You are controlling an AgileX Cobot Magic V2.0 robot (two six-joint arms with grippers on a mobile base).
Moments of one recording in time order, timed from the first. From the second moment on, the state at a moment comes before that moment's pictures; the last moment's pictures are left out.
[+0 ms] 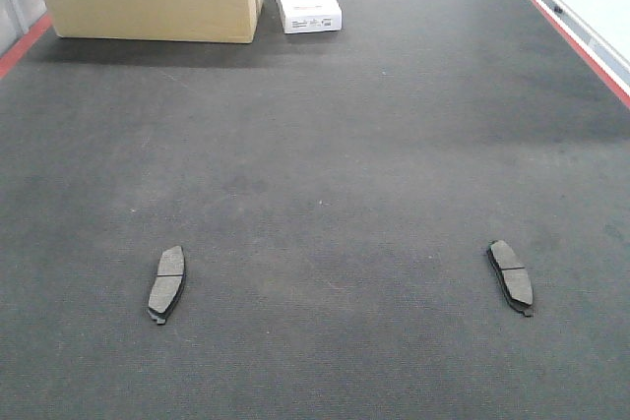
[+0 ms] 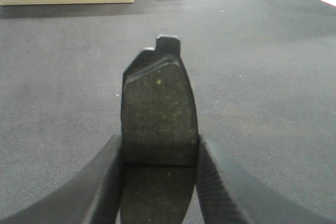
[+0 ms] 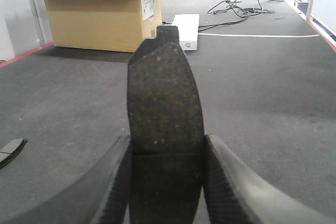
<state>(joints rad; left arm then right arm) -0.47 0.22 -0.35 0.45 0.55 -0.50 0.38 0.16 -0.38 -0.27 0.43 0.28</state>
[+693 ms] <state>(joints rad) -0.47 0.22 -0.35 0.45 0.55 -0.50 0.38 0.16 -0.38 -0.27 0.43 0.28</state>
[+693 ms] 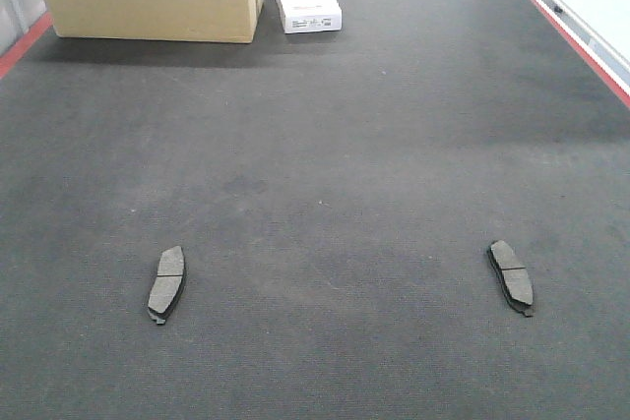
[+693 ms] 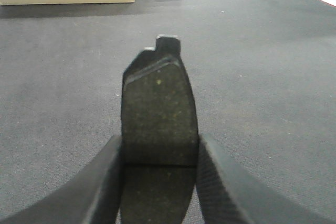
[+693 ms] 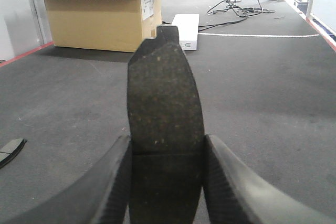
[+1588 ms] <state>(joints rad) -0.47 0.76 -0.69 0.27 0.51 -0.53 0.38 0.16 -0.38 -0.27 0.43 0.28</state>
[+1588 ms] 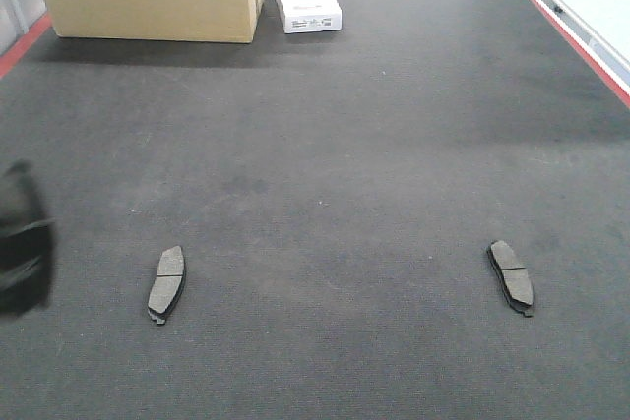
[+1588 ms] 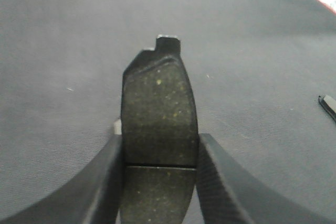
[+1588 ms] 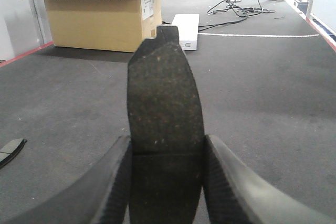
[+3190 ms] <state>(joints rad) -0.56 1.99 -1.38 -0.02 0.68 -0.72 0.38 0.16 -0.38 -0.27 0.43 0.28</state>
